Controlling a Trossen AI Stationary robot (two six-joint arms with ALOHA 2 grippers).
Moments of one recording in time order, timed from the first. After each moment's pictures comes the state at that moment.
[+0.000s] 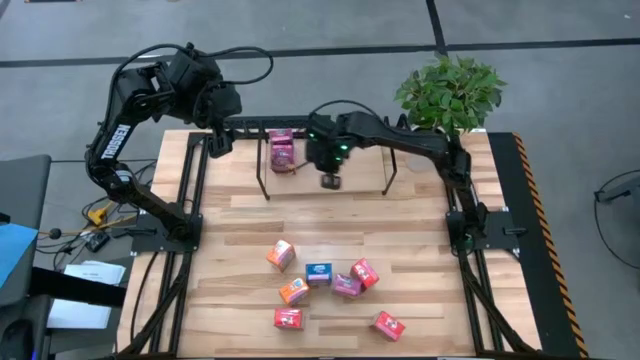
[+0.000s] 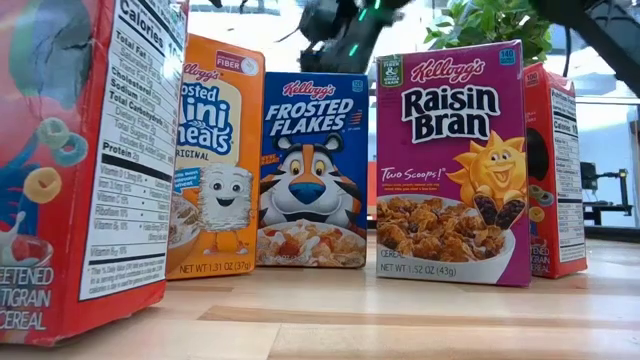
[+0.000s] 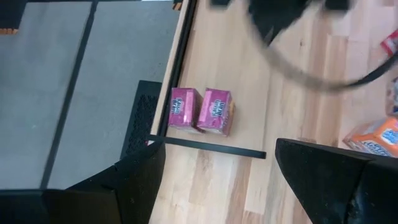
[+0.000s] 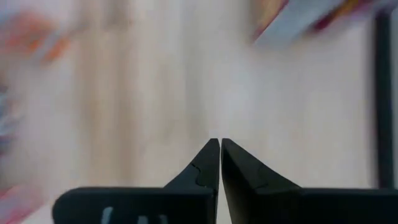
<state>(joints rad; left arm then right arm) 0.54 1.50 2.24 -1.57 -0.06 0.39 -0.31 2.07 2.08 -1.21 -0.10 -0.25</state>
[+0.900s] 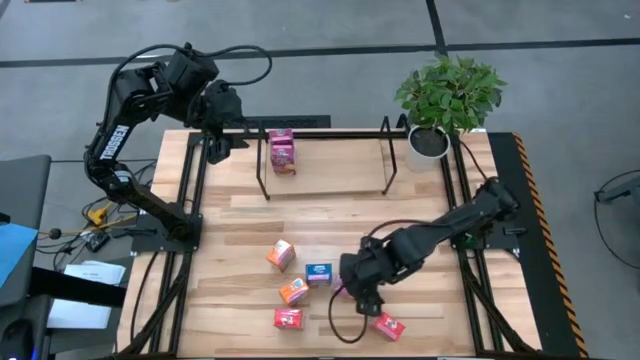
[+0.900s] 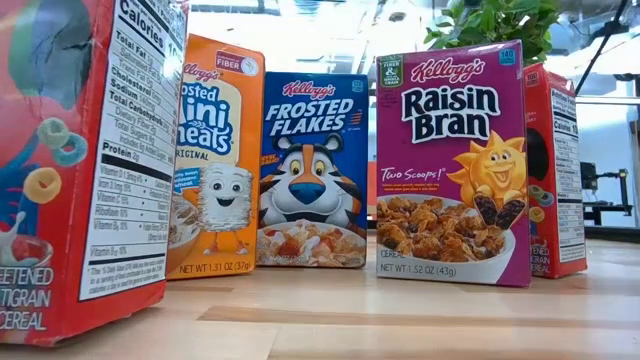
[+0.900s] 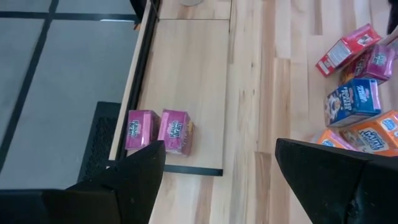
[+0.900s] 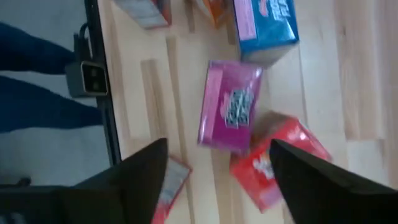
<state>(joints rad) 0.53 1.49 2.24 -1.55 0.13 0.35 0.46 1.83 1.75 -1.11 0.01 0.63</state>
